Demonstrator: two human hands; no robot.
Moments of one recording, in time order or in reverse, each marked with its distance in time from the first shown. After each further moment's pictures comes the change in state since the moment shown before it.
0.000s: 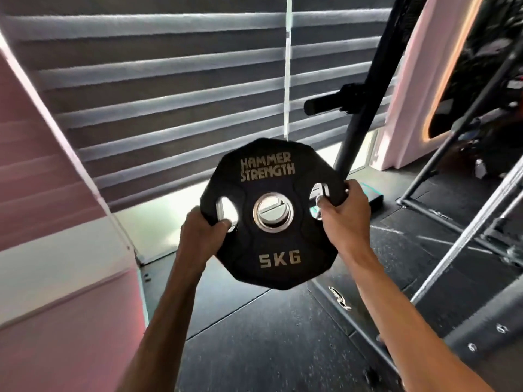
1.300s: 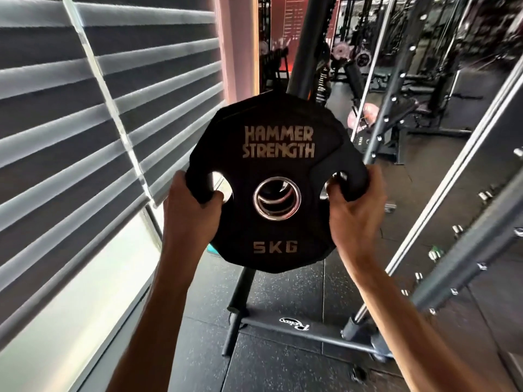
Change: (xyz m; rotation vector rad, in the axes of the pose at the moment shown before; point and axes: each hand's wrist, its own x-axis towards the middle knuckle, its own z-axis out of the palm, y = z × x) left_hand 0.380 0.152 0.213 -0.178 -0.478 0.542; right_hand 0.270 0.015 0.128 -0.119 0.868 -0.223
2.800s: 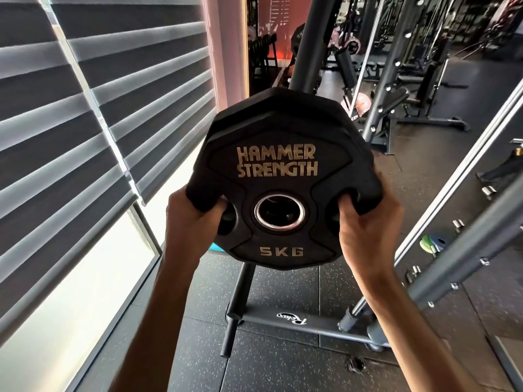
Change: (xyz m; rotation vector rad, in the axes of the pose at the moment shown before) left_hand 0.026 -0.030 0.015 -0.198 -0.182 0.027; right_hand 0.002 0.031 0.009 -0.055 -0.082 -0.027
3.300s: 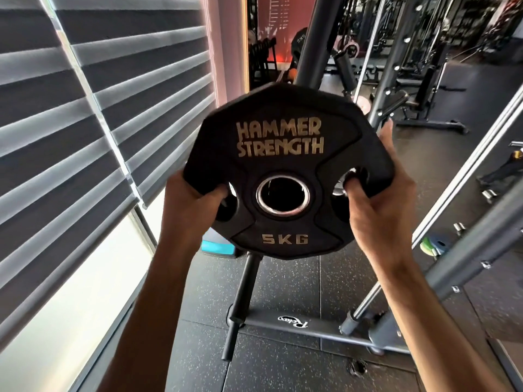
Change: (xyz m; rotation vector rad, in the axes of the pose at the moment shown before) left_hand 0.017 0.025 -0.011 -0.159 -0.030 -0.027; right_hand 0.025 -0.023 0.003 0.017 -0.068 -0.070
